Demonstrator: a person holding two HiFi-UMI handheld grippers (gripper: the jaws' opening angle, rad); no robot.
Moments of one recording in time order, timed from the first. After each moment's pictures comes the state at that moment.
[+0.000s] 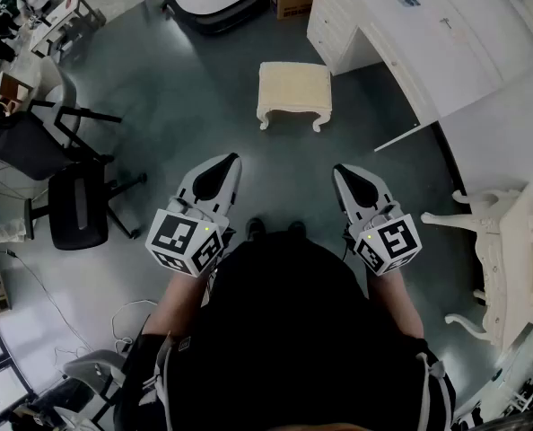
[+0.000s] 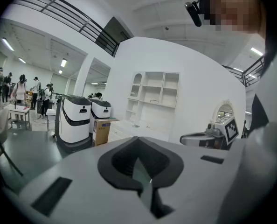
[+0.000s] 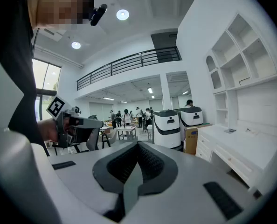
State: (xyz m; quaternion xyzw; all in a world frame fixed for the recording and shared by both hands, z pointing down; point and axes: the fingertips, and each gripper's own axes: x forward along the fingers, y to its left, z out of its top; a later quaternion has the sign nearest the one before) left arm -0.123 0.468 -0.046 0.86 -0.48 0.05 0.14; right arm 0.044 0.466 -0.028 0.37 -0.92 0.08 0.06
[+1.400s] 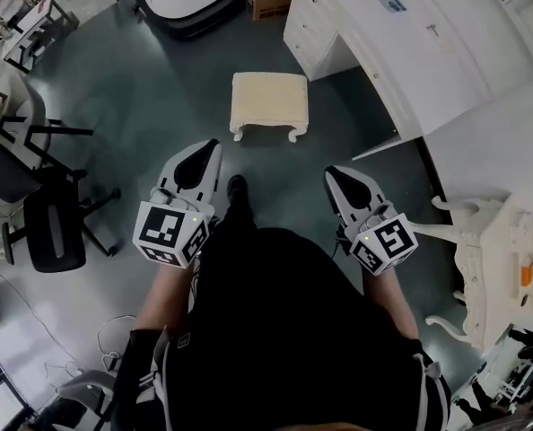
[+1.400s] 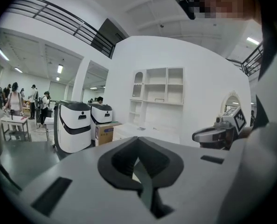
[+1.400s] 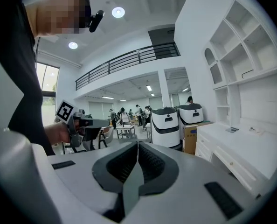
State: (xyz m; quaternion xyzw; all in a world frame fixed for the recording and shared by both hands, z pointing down) left arm -0.115 0.341 -0.029 0.86 -0.50 0.07 0.10; right arm 0.070 0.367 -0.013 0.36 -0.93 0.10 0.07
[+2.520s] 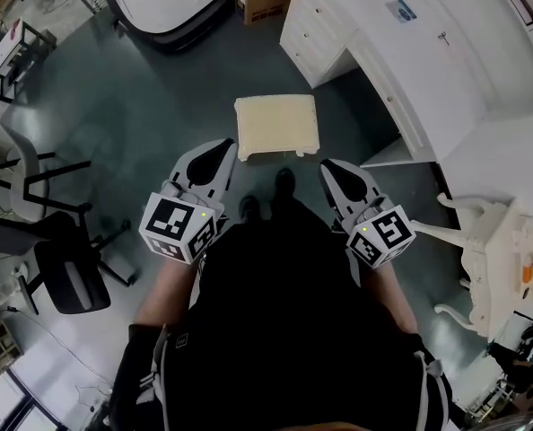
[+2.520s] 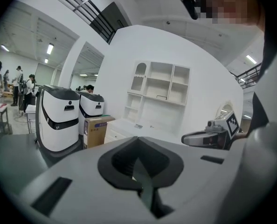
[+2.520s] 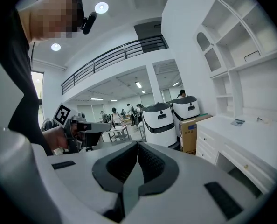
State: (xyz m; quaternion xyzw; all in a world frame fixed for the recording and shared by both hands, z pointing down) left arm -0.164 0.139 -0.012 0.89 -0.42 0.08 0.16; right arm -0.013 0.172 -0.002 0.40 -0.90 0.16 0.07
